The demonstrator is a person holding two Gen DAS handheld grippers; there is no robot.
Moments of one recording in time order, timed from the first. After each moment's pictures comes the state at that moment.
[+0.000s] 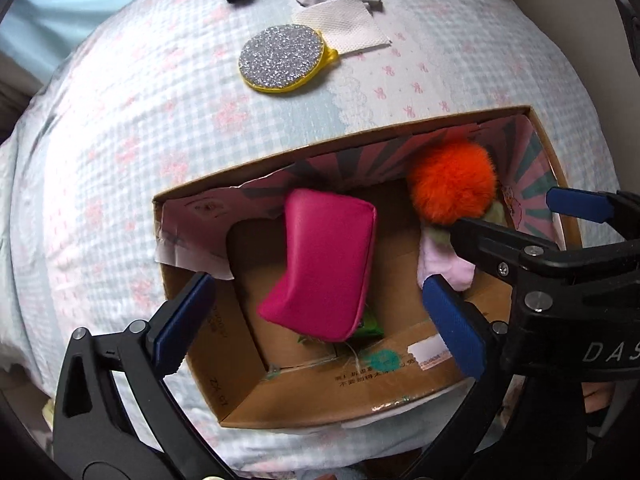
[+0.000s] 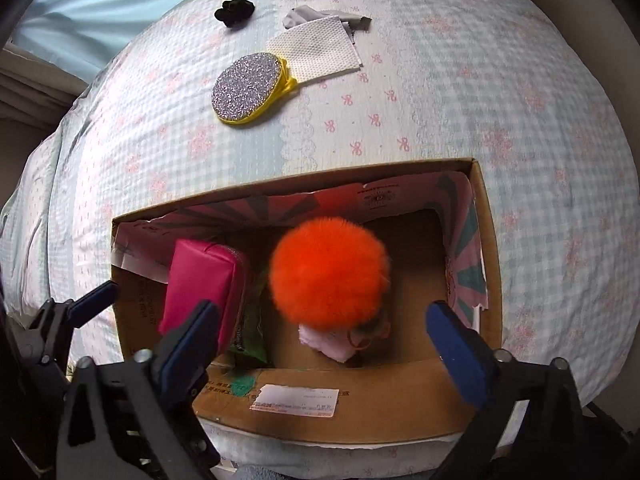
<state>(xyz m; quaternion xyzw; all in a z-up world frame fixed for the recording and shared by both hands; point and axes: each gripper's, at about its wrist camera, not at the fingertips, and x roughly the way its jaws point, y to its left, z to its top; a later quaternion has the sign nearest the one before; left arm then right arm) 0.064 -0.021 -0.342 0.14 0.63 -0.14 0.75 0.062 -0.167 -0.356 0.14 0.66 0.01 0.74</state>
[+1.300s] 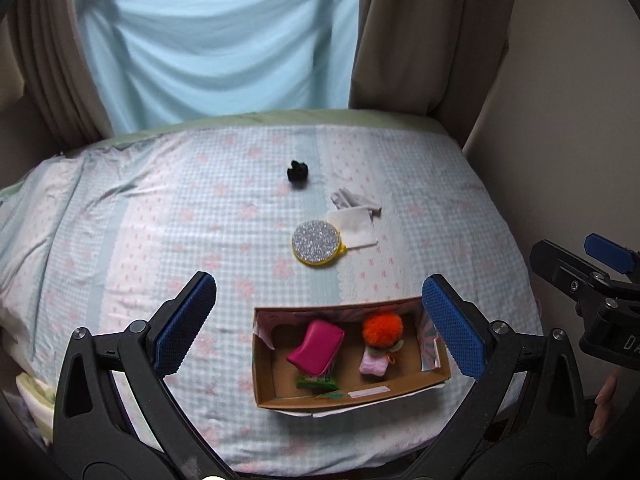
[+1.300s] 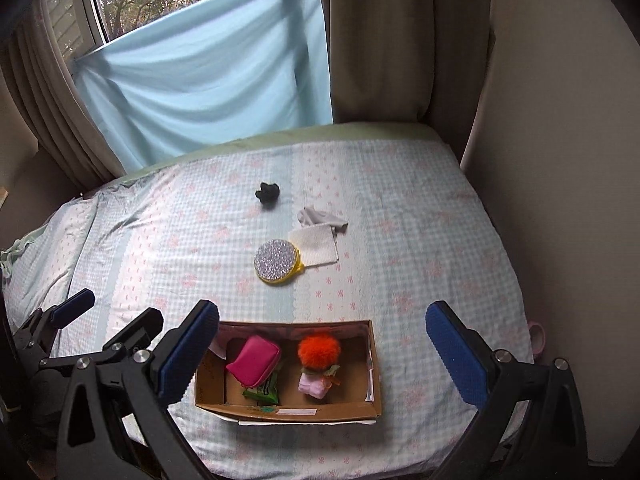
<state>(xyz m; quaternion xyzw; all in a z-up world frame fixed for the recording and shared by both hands) 0.030 0.019 -0.060 0.02 0.43 -0.10 0.90 0.010 -0.180 -0.073 0.07 0.45 -0.04 0.89</state>
